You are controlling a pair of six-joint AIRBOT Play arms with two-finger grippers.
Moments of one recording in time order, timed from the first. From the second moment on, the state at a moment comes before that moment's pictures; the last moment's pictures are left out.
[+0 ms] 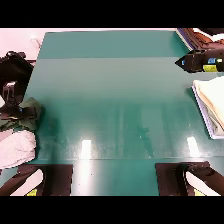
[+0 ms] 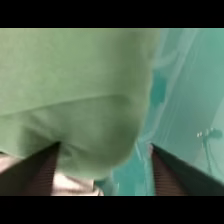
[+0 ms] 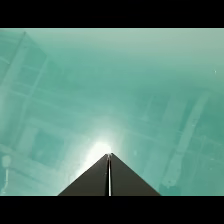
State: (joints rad) left arm 0.26 -0.99 0.80 1.64 -1.05 -1.57; right arm 0.10 -0.95 1.42 -1.20 1.21 1.51
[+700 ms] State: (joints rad) left arm 0.15 -0.90 1.09 1.63 -1.07 -1.61; right arm 0.10 -0.88 1.42 -1.20 1.09 1.51
